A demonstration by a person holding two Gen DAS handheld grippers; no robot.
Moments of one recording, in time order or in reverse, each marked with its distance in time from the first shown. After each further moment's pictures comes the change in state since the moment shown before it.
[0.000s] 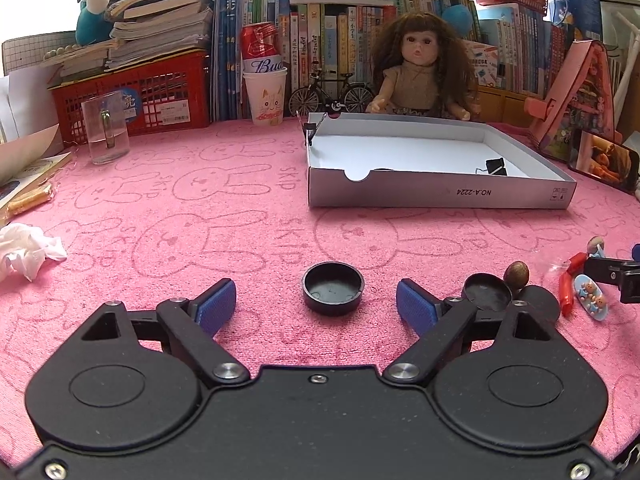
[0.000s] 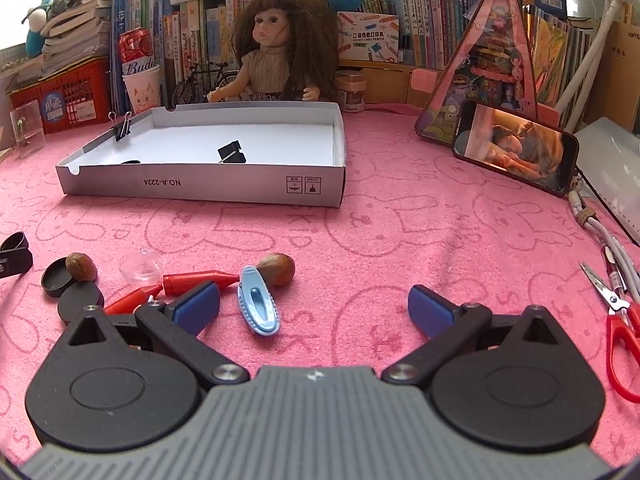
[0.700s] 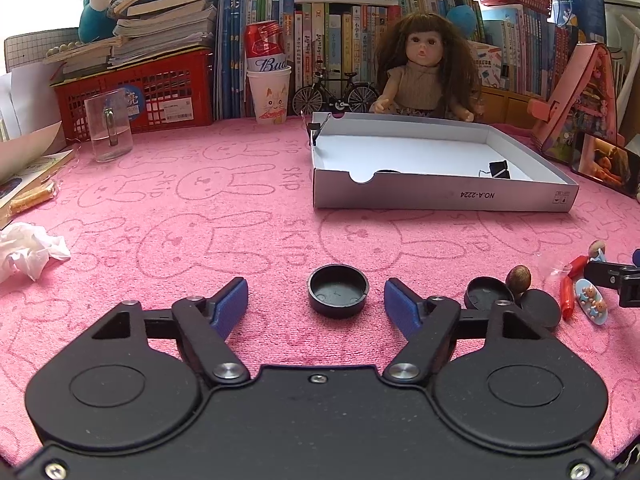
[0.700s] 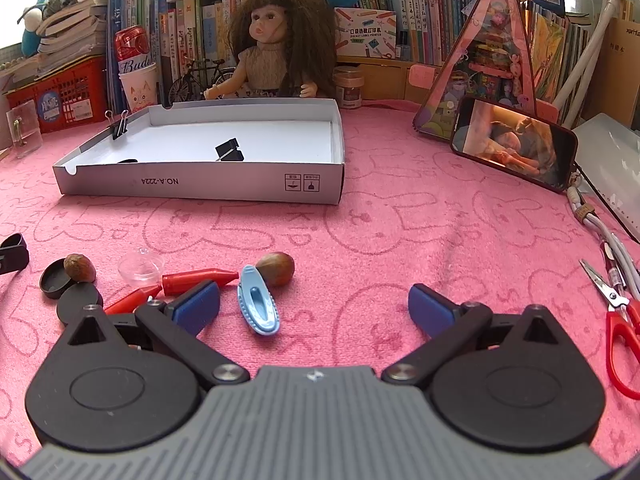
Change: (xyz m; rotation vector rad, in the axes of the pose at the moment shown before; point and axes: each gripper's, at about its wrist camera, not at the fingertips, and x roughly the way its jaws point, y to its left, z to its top) left arm 0.000 0.003 0.003 -0.014 0.008 0.002; right arm 0.001 0.000 0.001 0.003 0.011 -0.006
